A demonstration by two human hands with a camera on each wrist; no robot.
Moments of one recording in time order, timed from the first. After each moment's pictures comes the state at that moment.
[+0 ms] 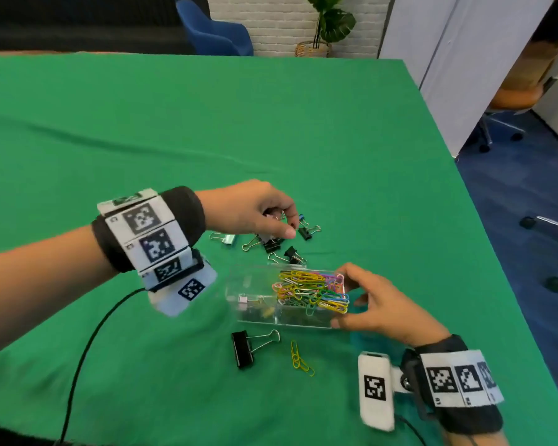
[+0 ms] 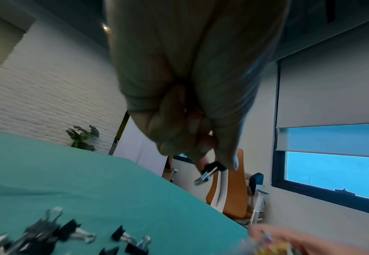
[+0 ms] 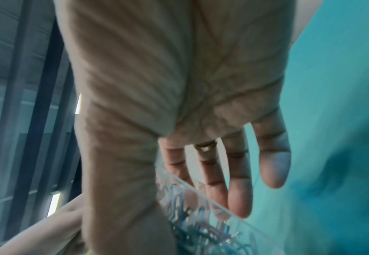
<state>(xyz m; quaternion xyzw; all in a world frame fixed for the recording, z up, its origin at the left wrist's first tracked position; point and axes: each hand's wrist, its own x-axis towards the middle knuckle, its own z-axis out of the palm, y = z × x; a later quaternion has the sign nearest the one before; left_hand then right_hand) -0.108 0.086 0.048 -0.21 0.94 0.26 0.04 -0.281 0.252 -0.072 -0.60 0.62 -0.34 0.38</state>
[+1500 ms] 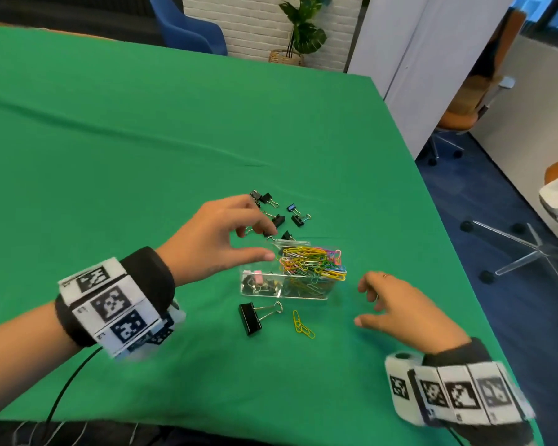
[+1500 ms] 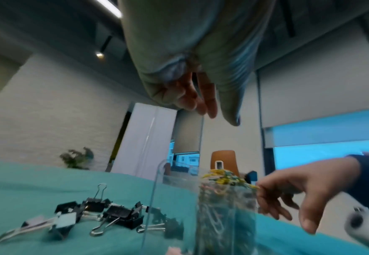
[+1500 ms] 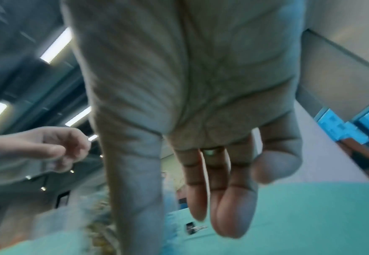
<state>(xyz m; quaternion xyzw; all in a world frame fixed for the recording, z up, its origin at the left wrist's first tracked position) -0.019 0.129 0.006 -0.14 0.92 0.27 -0.26 -0.256 0.304 -0.040 -0.56 0.80 -0.05 0.19</state>
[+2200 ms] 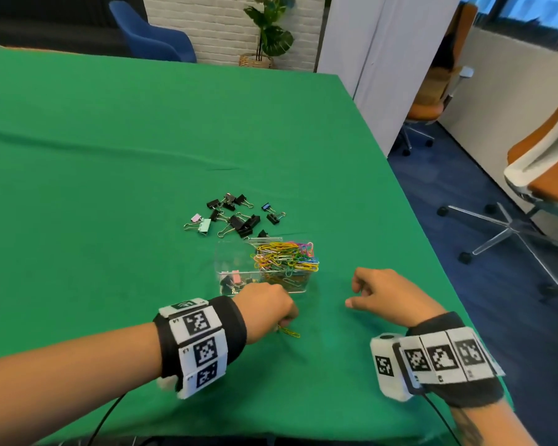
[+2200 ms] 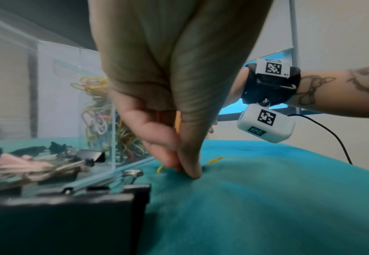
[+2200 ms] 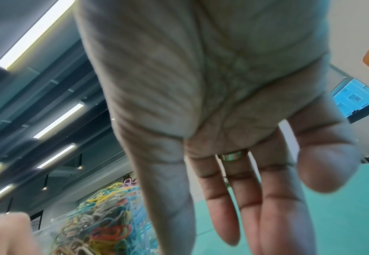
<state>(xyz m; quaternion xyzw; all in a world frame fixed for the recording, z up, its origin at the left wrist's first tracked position) -0.088 0.202 -0.046 -0.12 0.97 0.07 0.18 -0.269 0.316 -0.040 -0.50 0.84 -0.04 0.21</state>
